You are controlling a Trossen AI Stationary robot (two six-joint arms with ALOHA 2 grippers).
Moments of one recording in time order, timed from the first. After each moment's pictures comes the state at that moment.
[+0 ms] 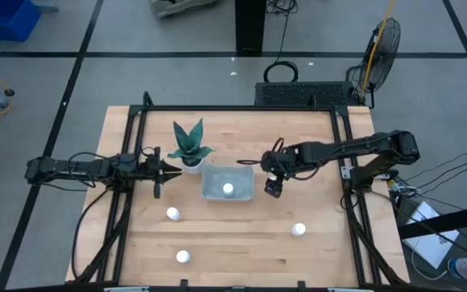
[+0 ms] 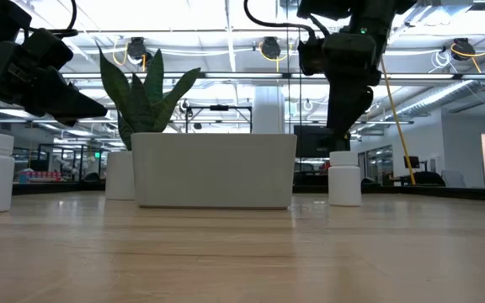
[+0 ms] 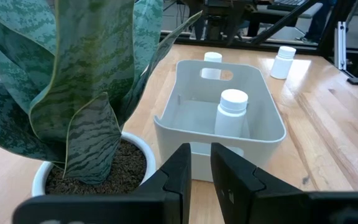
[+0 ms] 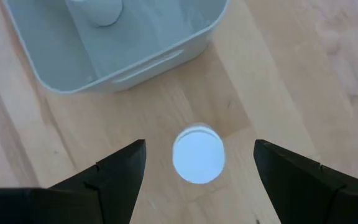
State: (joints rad) left arm 0.00 0.23 0.05 -0.08 -0.08 -0.08; right arm 0.00 1.52 1.09 -0.77 0.05 0.45
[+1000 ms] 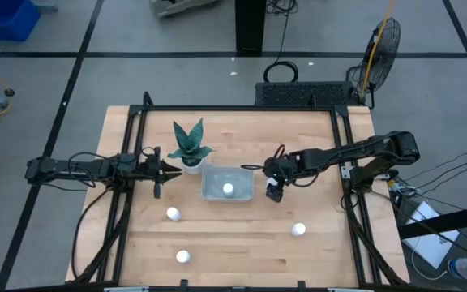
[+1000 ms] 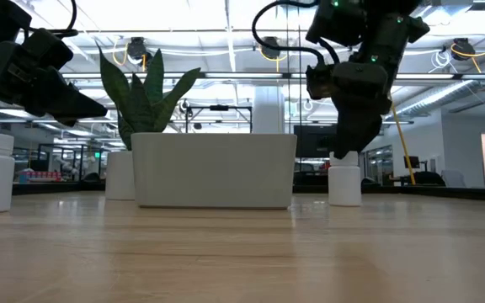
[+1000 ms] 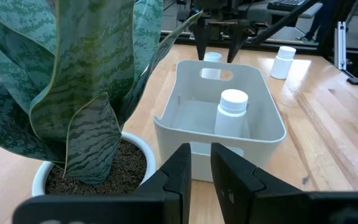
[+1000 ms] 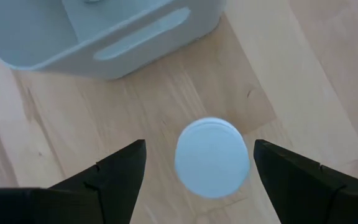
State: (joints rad) left arm 0.00 0.23 0.05 -0.07 -0.08 -0.08; right arm 0.01 1.52 0.91 -0.55 0.02 0.49
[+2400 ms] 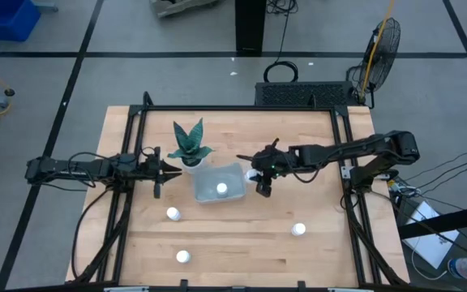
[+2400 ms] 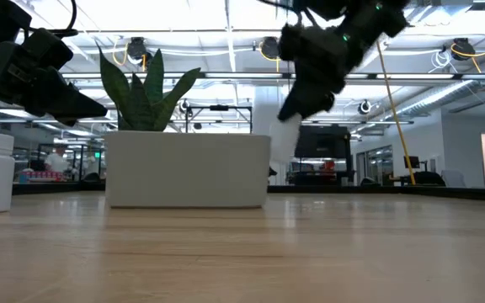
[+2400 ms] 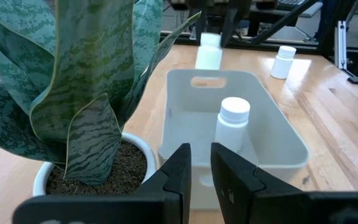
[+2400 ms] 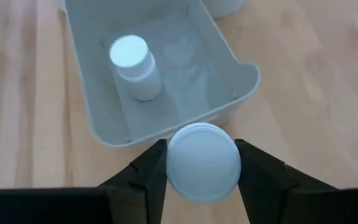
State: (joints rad) left arm 0.00 0.23 0.05 -0.07 -0.08 -0.07; right arm -0.01 1.52 0.98 -0.30 0.05 0.25
